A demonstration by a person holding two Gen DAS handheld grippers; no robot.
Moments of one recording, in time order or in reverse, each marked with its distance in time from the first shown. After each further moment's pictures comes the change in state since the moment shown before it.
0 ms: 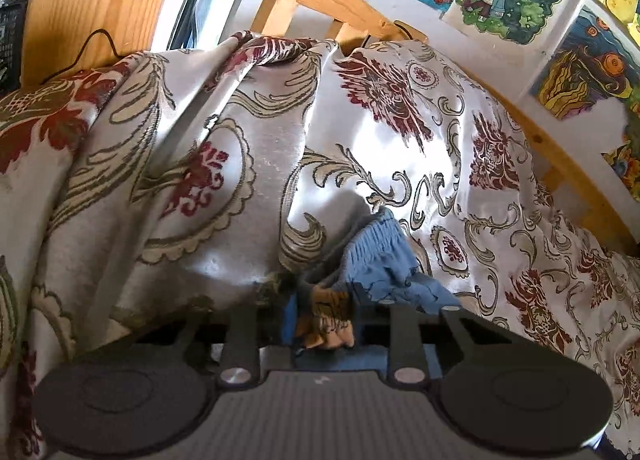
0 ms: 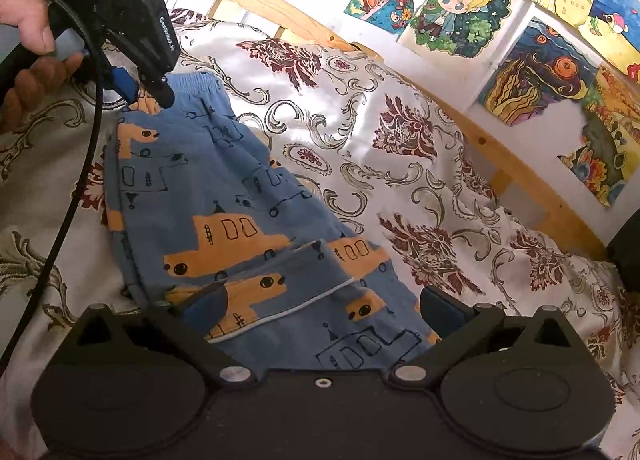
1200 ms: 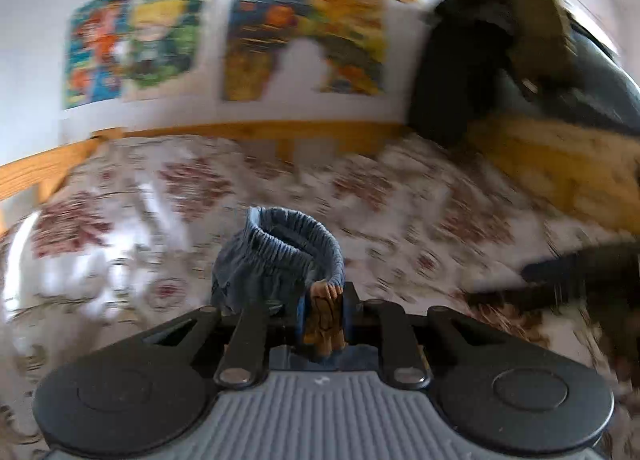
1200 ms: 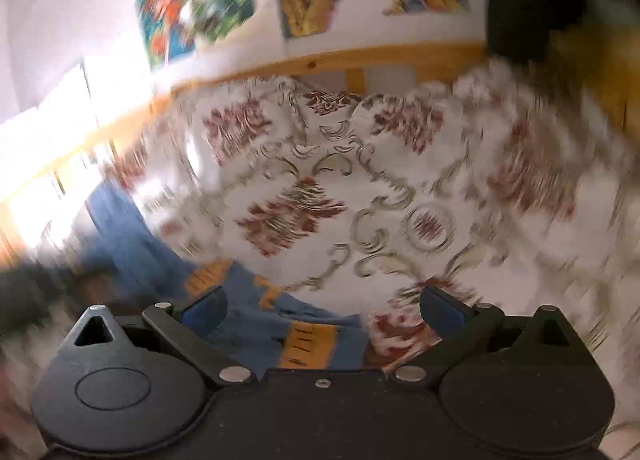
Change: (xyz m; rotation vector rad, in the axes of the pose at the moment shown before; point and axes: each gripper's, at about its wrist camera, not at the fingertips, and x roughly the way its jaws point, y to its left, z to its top) left arm -0.102 -0.188 -0.103 0.788 -0.136 -0.468; right arm -0.070 -0.208 -0.063 0.868 0.078 0.076
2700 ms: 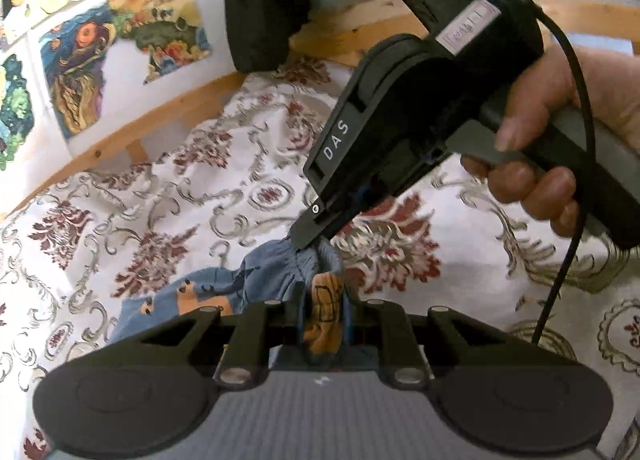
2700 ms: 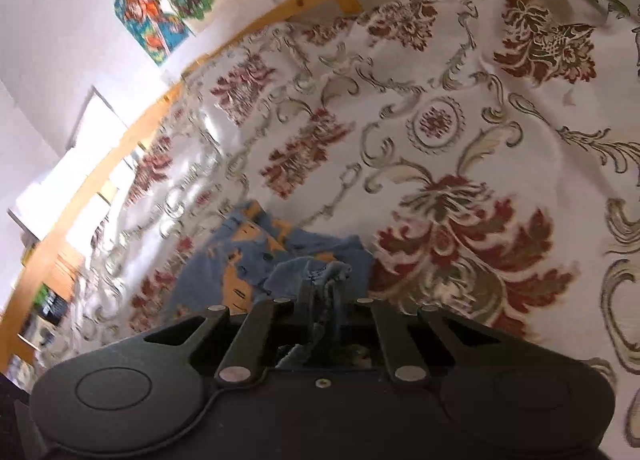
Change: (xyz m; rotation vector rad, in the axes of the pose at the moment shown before) left arm 0.033 -0.147 -0.056 0.440 0.141 -0.167; right arm 0.015 -0.061 -0.011 0.178 0.231 0.171
